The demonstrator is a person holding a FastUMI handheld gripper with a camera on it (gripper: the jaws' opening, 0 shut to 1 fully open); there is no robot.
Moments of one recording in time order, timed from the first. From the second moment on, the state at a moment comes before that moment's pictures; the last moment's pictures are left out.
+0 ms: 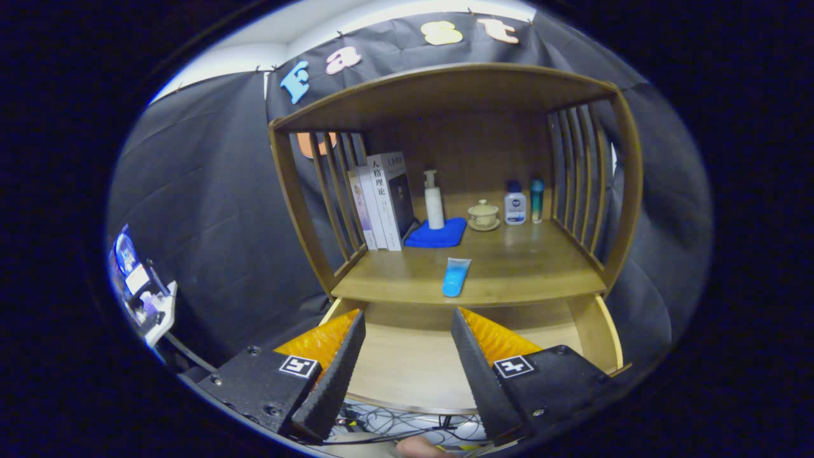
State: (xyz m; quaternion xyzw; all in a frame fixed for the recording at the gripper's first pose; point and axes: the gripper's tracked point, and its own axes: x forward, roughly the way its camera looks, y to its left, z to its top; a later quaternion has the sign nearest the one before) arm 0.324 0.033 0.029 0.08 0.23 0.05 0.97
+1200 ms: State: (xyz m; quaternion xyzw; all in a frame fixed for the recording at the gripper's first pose) arm 0.227 0.010 -0.161 0.03 0.19 -0.03 0.98
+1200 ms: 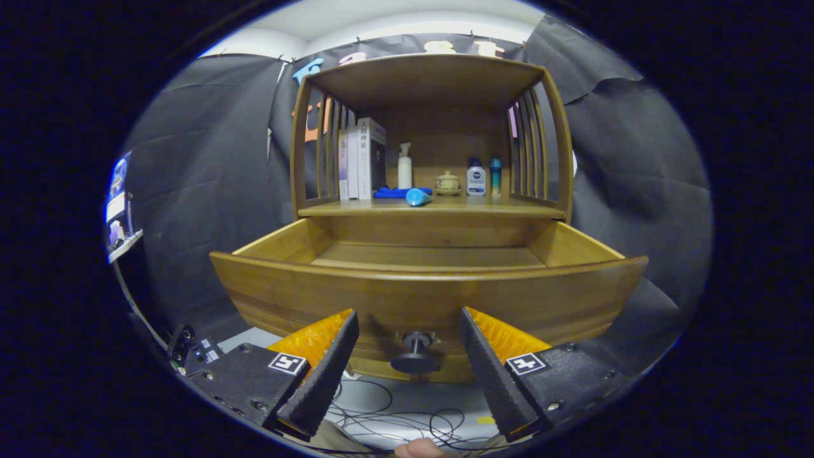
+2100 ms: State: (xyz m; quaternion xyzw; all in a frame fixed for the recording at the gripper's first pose) arm 0.248 0.007 -0.188 0.01 0.16 -0.10 0.98
